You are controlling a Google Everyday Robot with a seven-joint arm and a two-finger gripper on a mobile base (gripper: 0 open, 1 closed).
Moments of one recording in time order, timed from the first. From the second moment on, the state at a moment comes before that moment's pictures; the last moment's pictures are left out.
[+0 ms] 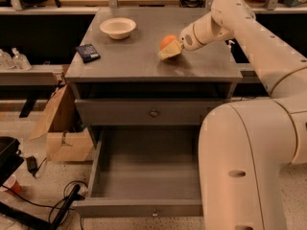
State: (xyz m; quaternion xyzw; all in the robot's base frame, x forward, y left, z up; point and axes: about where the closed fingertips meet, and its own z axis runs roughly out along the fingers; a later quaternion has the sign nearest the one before) arm 0.832 -0.089 0.835 -0.37 0.83 0.18 0.37
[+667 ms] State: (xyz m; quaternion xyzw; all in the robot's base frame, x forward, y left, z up) arm 0.831 -0.087 0.837 -0.37 0.83 0.18 0.37
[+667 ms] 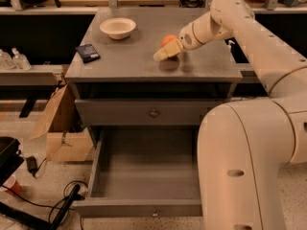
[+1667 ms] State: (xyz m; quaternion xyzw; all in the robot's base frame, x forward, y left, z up) arm 0.760 -0.161 0.969 -0.42 0.81 0.13 0.37
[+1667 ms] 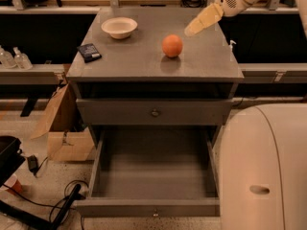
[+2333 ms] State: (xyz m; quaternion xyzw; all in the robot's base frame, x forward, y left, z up) arm 0.658 -0.289 1.076 -0.34 0.83 -0.01 0.44
